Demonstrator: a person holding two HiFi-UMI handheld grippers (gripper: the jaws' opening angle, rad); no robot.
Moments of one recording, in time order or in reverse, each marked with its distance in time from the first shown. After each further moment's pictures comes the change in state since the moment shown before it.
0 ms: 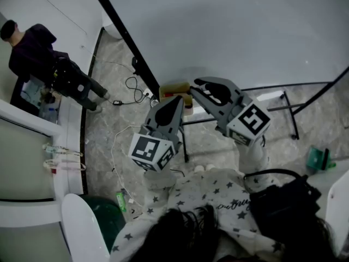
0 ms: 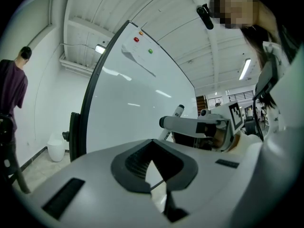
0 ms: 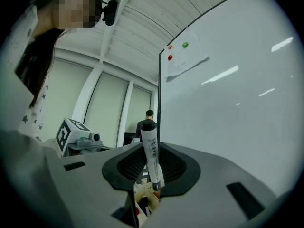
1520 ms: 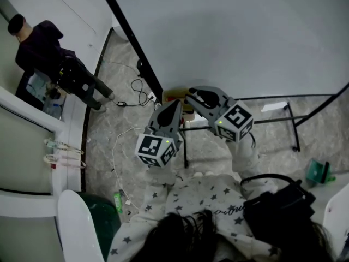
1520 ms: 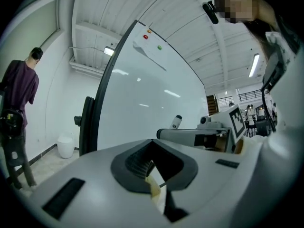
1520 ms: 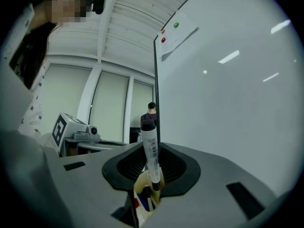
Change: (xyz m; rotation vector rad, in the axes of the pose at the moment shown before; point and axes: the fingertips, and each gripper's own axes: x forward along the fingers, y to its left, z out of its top) left arm 0.001 0.022 -0.032 -0.025 -0.019 0.113; right arm 0.025 -0.003 -0.060 0.070 0.059 0.073
